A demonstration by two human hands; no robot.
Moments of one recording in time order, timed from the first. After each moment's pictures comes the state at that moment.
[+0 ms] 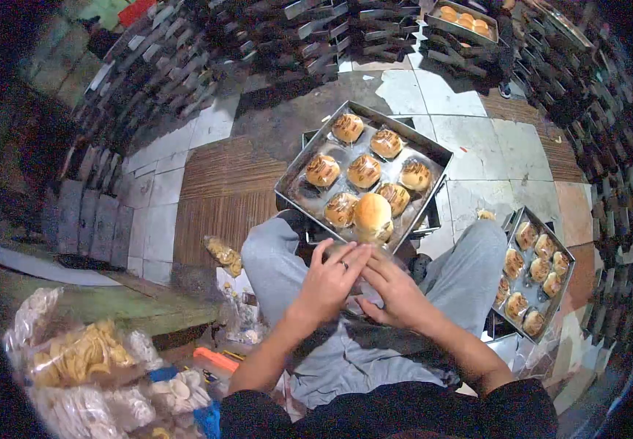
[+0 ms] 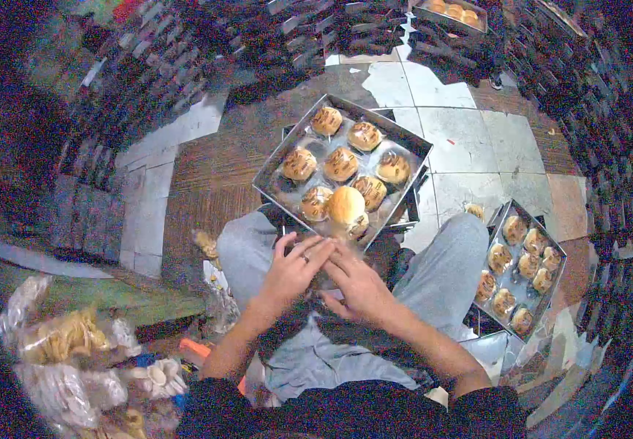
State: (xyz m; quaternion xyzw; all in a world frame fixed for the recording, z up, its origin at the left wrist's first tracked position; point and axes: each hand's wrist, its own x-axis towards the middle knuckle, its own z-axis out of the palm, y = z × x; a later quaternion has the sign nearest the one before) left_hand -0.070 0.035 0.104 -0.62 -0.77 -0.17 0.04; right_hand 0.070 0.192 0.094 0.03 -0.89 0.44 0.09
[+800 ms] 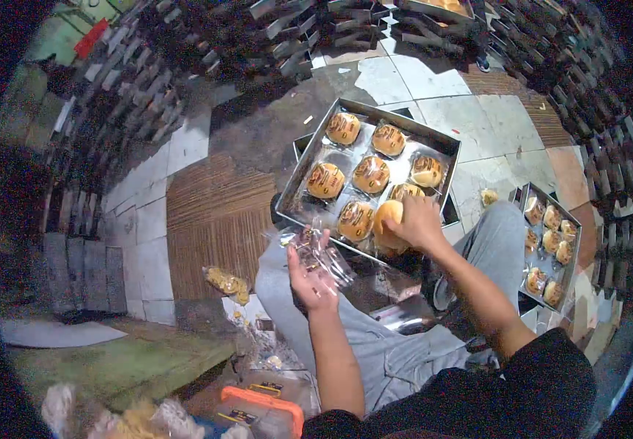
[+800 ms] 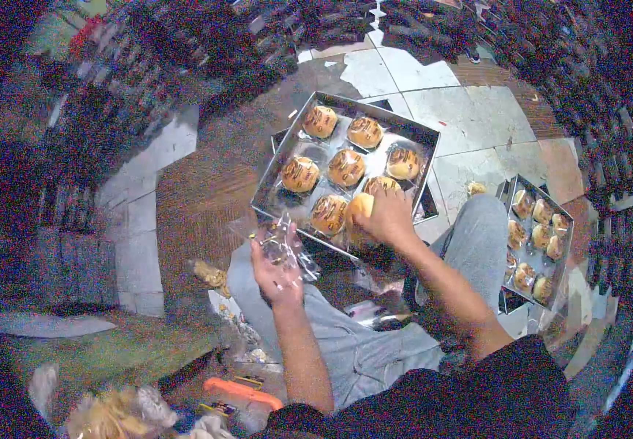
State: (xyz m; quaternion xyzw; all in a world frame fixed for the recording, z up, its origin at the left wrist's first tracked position) left_hand -0.154 0.030 0.027 0.08 -0.35 -0.91 -0.22; right_hand -0.065 0.258 0.003 -0.32 -0.94 0.12 0.02
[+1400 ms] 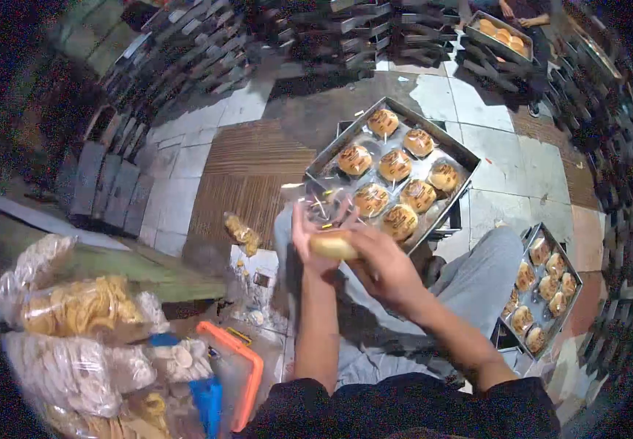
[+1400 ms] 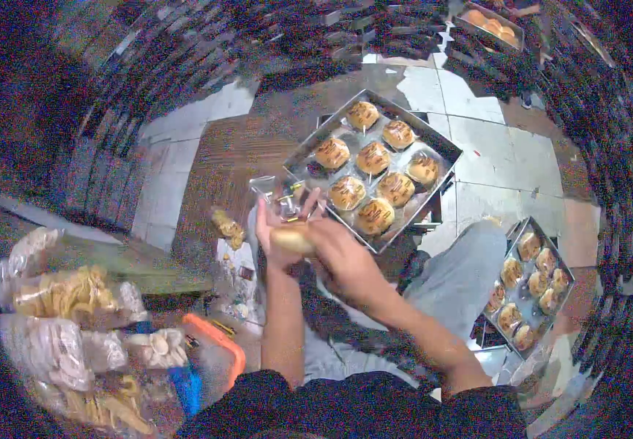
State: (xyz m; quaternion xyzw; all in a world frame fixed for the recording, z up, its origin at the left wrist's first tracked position) left_hand -0.107 0.028 0.084 0.05 -0.23 -0.94 -0.25; right_hand 0.020 0.154 0.126 0.09 -0.86 0.42 0.29
